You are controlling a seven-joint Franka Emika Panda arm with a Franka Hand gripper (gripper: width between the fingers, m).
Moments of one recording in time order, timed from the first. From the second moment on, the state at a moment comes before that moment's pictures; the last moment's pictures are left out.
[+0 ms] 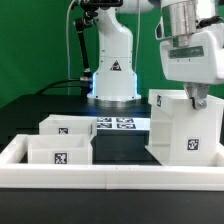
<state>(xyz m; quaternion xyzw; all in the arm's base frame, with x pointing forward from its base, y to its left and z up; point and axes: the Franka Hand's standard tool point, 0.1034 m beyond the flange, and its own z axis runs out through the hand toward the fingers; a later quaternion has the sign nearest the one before) 0.583 0.099 0.106 -0.74 0.67 0.02 0.09</state>
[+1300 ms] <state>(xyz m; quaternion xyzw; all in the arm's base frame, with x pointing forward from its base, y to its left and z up) 0.639 0.103 0.113 -0.71 0.70 0.03 0.12</state>
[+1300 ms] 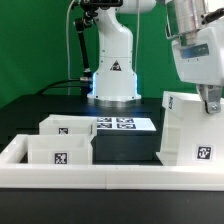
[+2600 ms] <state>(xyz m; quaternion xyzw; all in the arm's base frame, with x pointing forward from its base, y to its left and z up) 0.631 0.104 0.128 -0.80 0.58 0.02 0.12</state>
